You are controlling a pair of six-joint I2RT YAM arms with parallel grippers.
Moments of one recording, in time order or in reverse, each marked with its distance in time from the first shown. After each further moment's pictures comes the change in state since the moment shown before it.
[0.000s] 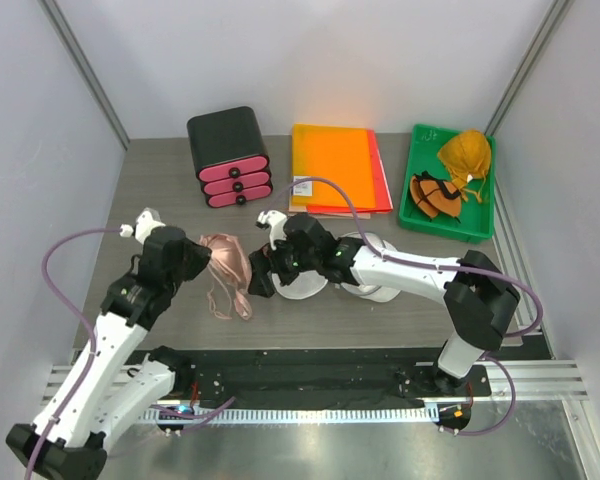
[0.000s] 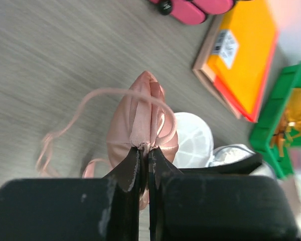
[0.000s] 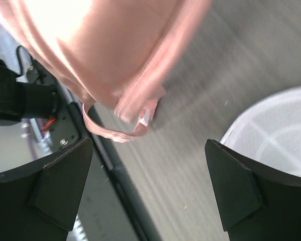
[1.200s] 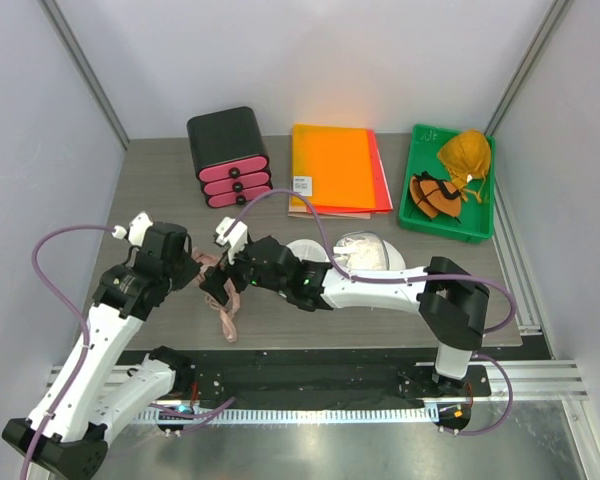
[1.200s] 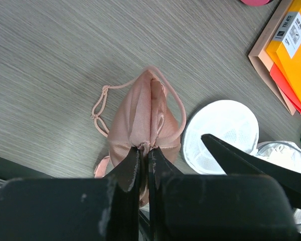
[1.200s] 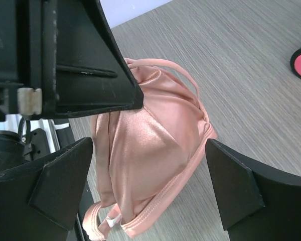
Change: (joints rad) left arm 0.000 0.132 0.214 -0.371 -0.065 -0.002; right arm 0.265 0.116 0.119 0.405 0.389 -0.230
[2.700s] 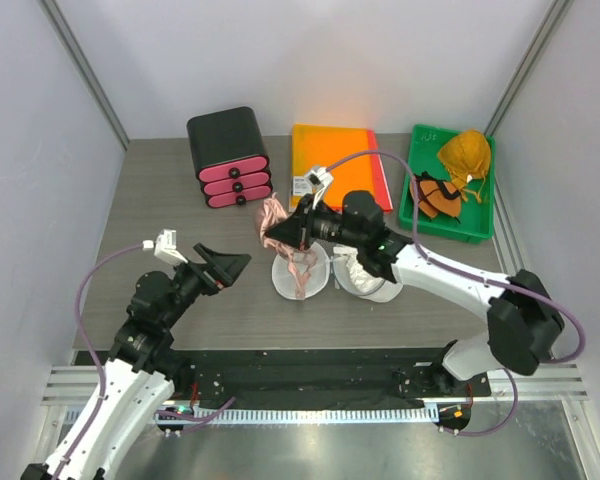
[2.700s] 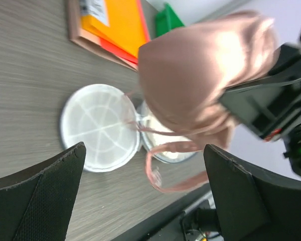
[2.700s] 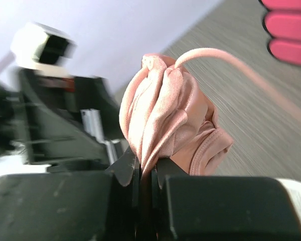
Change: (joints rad) left arm 0.002 -0.442 -0.556 0.819 0.484 0.095; right arm -0.401 -0.325 -0.272 0.087 -0.463 0.387
